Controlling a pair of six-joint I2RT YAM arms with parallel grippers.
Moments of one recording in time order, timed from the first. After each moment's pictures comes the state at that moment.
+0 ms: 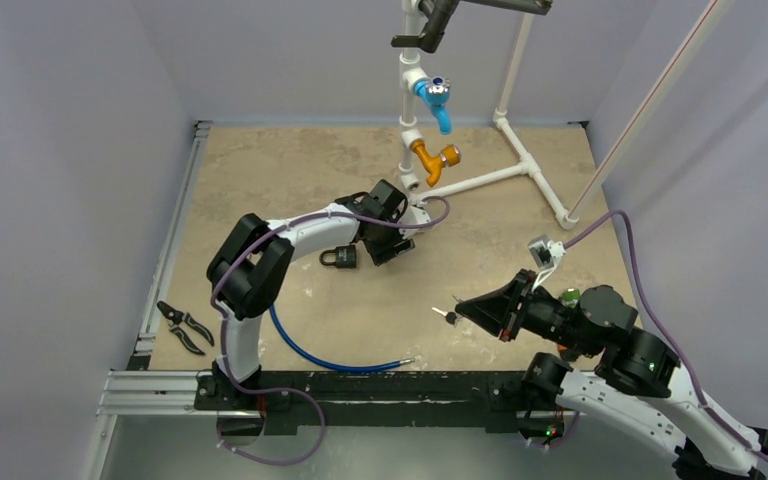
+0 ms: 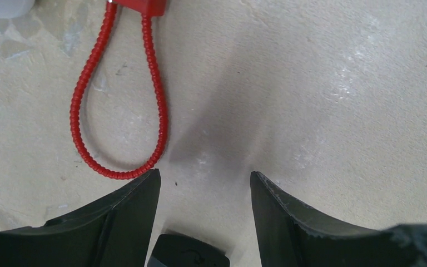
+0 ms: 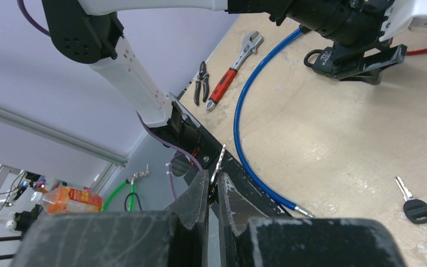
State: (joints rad) left arm -0.72 1.97 1.37 -0.47 0.07 0.46; right arm 0.96 0.33 0.79 -0.58 -0.05 0.71
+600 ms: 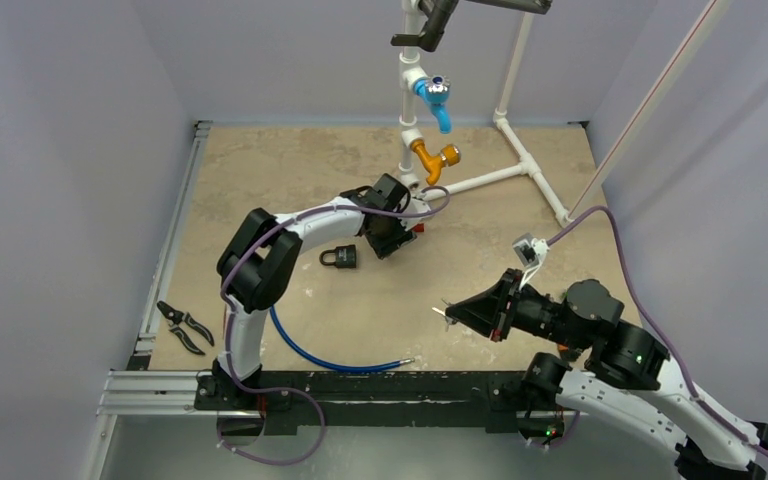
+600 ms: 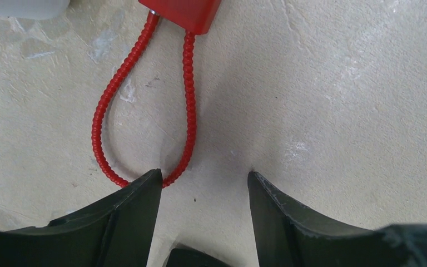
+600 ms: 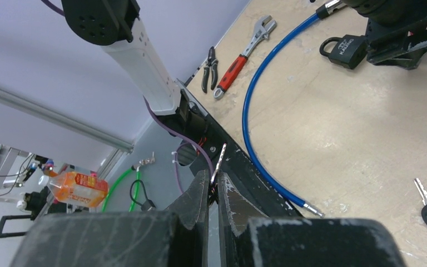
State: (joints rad) left arm -0.70 2.04 1.46 -0.49 0.05 0.38; right arm 0.96 0.38 0.76 -0.53 -0.12 0.71
